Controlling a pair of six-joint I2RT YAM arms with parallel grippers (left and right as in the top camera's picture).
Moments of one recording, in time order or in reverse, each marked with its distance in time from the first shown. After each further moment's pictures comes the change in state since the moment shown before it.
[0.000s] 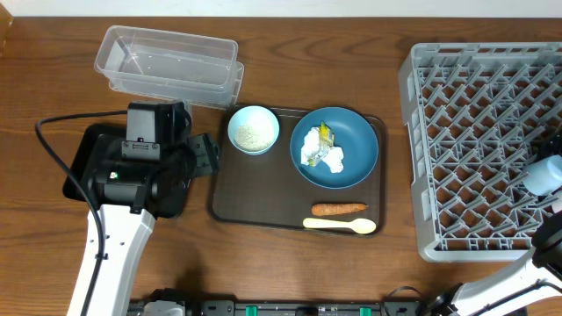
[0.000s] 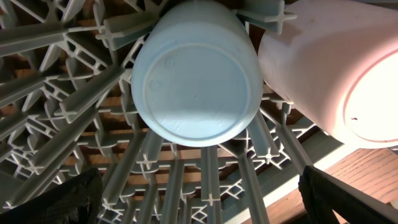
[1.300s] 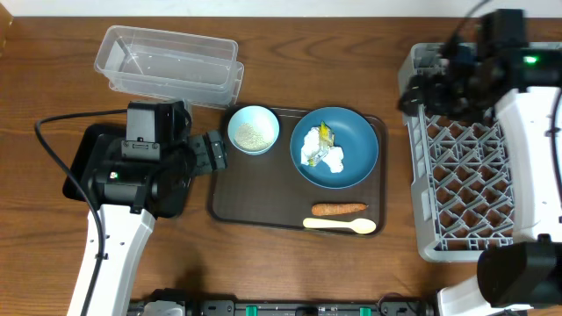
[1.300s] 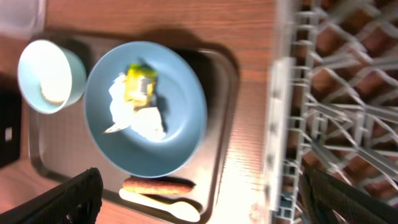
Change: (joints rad) left arm 0.000 0.000 0.000 0.017 -0.003 0.004; right arm 0.766 -0.271 0.000 0.074 -0.240 -0.085
